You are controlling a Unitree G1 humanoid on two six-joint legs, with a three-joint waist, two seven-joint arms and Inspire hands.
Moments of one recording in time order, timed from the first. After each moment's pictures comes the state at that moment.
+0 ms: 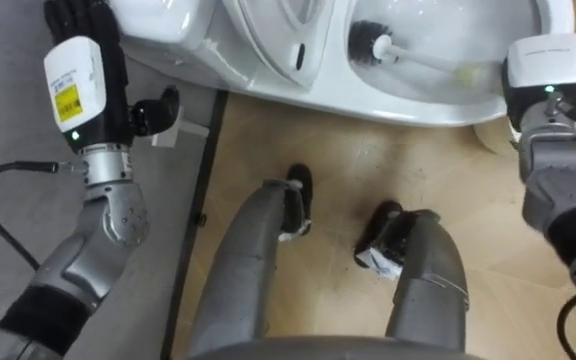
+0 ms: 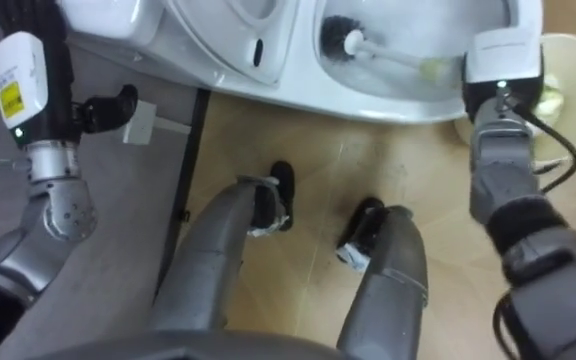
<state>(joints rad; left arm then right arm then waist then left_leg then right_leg) 0.00 0.54 -0.41 0.20 0.37 -0.04 0.82 -0.32 -0.54 0.50 0.72 -0.93 0.36 -0.32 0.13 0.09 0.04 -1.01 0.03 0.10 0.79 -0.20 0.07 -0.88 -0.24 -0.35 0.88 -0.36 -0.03</state>
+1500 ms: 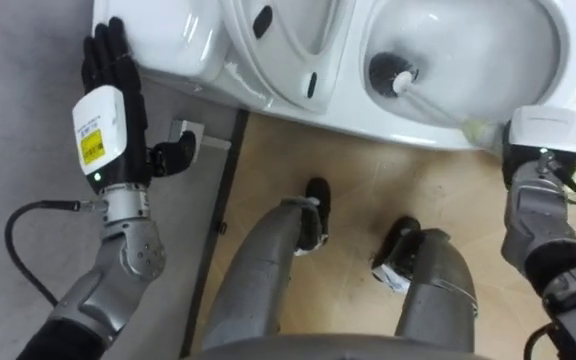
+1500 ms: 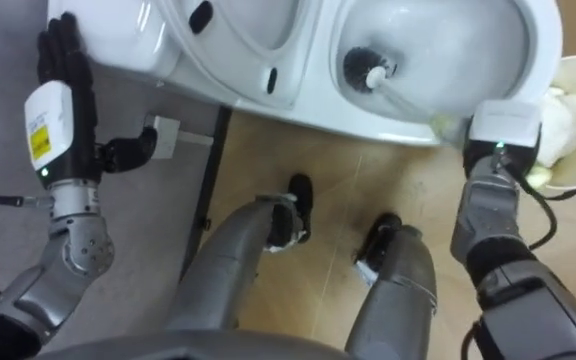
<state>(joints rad) 0.09 0.45 -0.40 0.20 0.41 -0.01 0.78 -0.34 -0.46 0.43 0.93 -0.87 0.39 -0.31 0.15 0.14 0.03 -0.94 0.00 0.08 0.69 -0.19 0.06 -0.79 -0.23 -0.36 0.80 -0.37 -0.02</state>
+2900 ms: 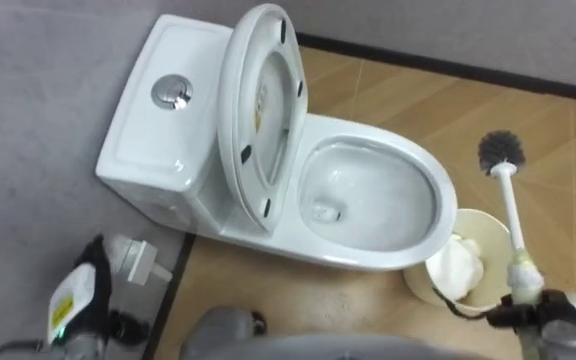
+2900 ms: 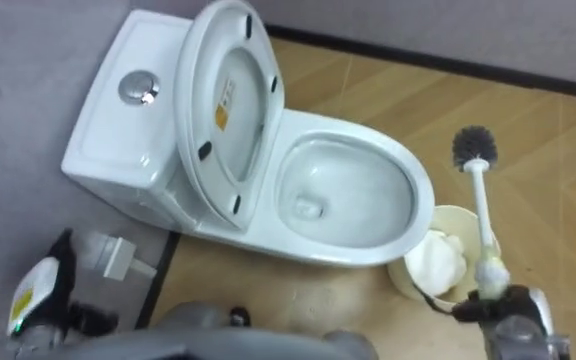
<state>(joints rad) 0.50 0.33 -0.08 0.60 0.42 -0.01 0.44 0.14 -0.44 0.05 1.04 0.02 0.08 -0.22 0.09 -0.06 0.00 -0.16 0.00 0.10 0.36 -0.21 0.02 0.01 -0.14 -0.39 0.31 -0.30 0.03</state>
